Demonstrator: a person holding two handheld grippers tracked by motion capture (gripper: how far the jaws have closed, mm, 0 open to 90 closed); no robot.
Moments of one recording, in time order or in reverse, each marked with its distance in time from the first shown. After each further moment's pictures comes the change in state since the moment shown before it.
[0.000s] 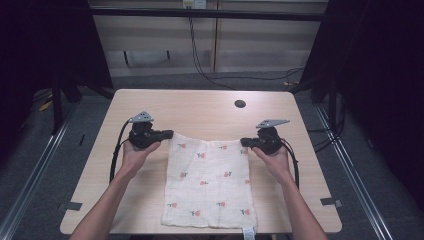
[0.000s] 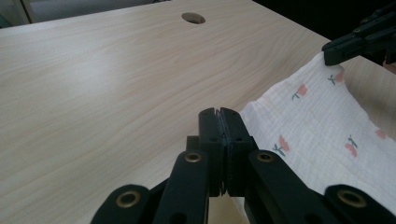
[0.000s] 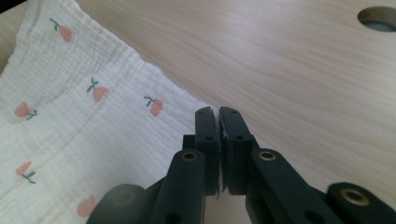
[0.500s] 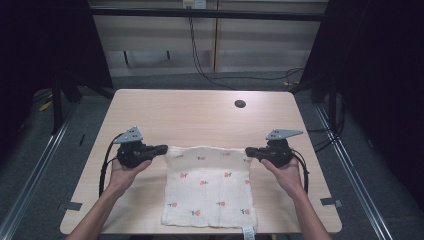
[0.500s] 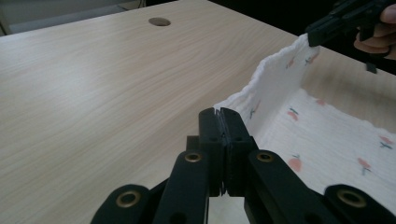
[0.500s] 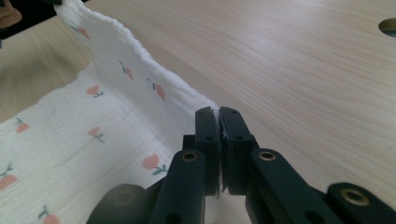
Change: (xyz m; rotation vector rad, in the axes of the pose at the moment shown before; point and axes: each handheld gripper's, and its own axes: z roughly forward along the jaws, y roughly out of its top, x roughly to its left) left arm -0.041 -0.030 -0.046 -0.045 -0.067 0.089; right arm 0.026 -0.022 -0.046 -0.058 0.083 -0.048
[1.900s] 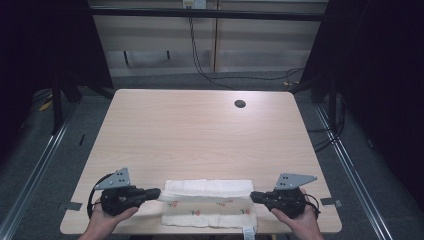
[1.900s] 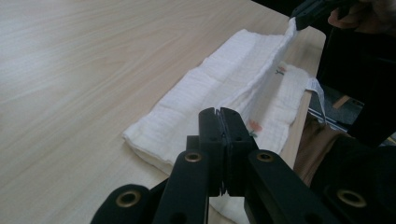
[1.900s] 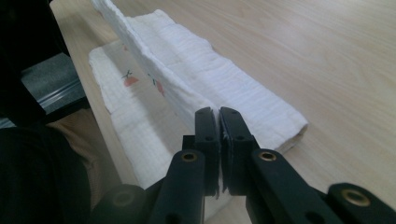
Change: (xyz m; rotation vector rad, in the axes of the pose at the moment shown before) left arm -0.075 -0.054 -0.051 0.091 -0.121 -0.022; right arm 0.083 -0.066 -0.055 0.079 0.107 -0.061
